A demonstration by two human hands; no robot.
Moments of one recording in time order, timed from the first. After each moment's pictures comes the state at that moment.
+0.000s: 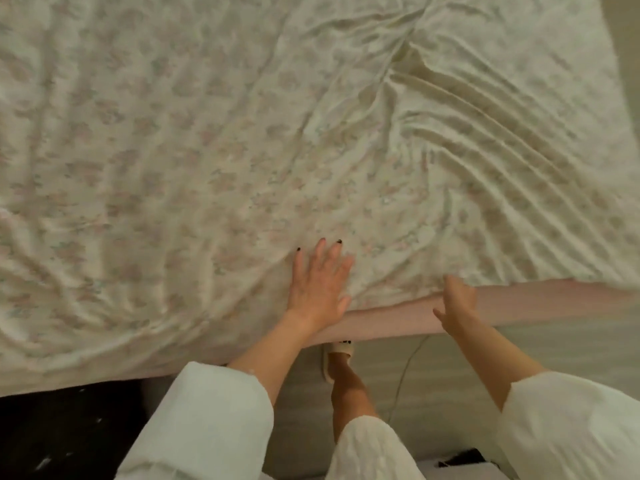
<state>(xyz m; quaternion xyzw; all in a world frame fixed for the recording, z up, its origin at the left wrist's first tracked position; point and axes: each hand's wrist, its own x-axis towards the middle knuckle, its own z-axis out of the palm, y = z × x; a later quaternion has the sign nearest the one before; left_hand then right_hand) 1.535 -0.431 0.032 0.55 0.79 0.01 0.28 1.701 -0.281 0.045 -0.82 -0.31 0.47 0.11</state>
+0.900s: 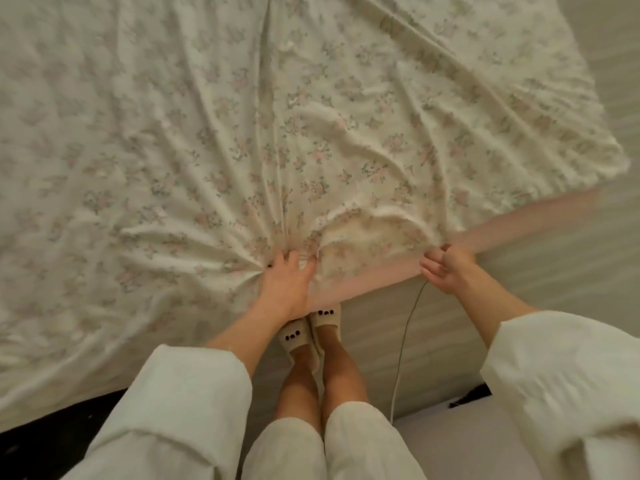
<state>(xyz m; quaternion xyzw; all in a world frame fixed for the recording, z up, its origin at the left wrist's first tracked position) 1.641 -0.366 0.019 0.61 0.71 -0.19 0.31 1.861 -0.207 0.016 -0.79 -0.15 0.58 0.13</state>
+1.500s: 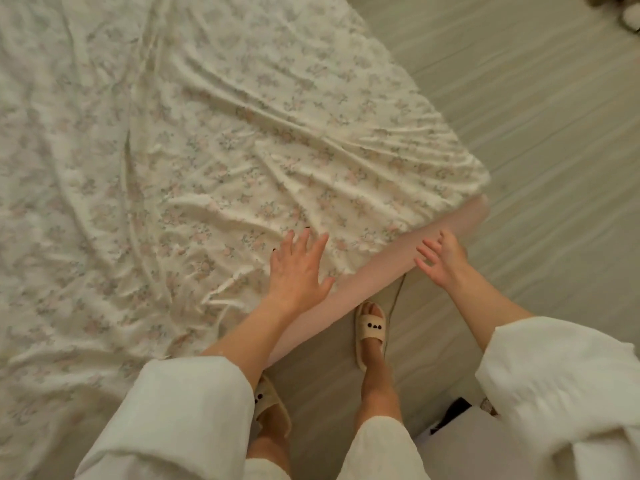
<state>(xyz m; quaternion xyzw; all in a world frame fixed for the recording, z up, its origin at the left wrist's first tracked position) 1.762 -0.202 0.073 0.65 0.71 -0.02 0.28 1.994 -0.100 0.061 -0.73 -0.09 0.60 0.32</state>
